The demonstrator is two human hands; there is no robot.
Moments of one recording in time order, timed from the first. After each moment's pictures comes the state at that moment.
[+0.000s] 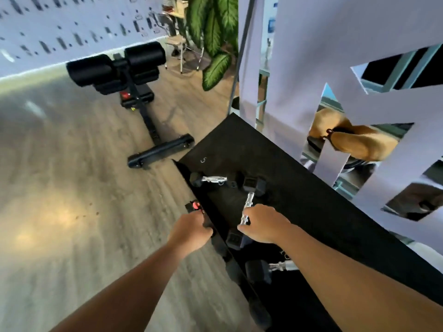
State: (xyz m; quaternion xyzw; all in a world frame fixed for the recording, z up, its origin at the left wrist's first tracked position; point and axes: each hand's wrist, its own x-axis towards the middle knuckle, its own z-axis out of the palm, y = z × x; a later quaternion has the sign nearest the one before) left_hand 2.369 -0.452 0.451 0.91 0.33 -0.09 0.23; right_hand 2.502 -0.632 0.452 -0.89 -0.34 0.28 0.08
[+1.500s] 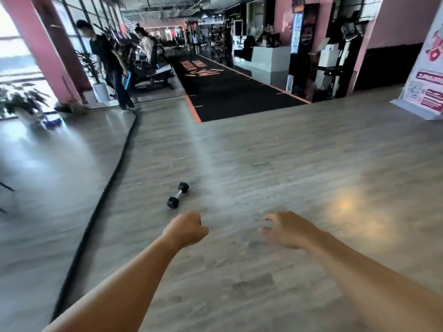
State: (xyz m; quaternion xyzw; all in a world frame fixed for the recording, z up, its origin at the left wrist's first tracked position) left_hand 1.253 -0.118 0.533 0.35 0.91 0.07 0.18; right_hand 1.462 0.085 0.546 -0.28 -0.93 0.23 -0.11
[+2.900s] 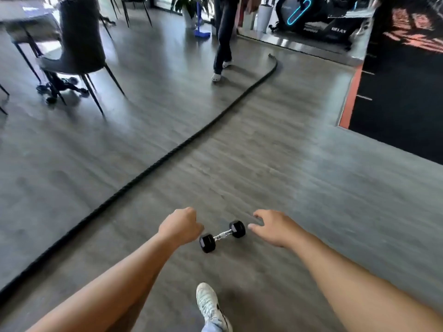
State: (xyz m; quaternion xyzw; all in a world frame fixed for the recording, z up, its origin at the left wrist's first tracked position) left_hand 0.485 0.151 0.405 -0.10 0.95 0.20 0.22; right_hand 0.466 0.415 0.427 0.03 -0.94 0.17 -0.28
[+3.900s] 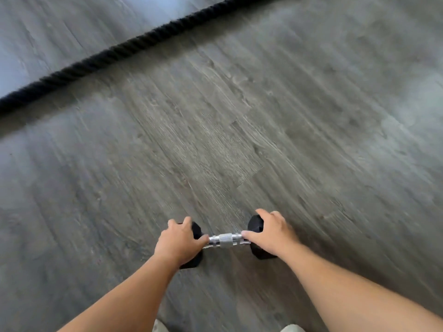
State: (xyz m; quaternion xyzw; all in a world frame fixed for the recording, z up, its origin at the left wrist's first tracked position) left_hand 0.291 0.204 -0.272 -0.32 0.86 0.20 0.35; right_hand 0.170 0.424 -0.270 0.07 -0.90 0.10 -0.42
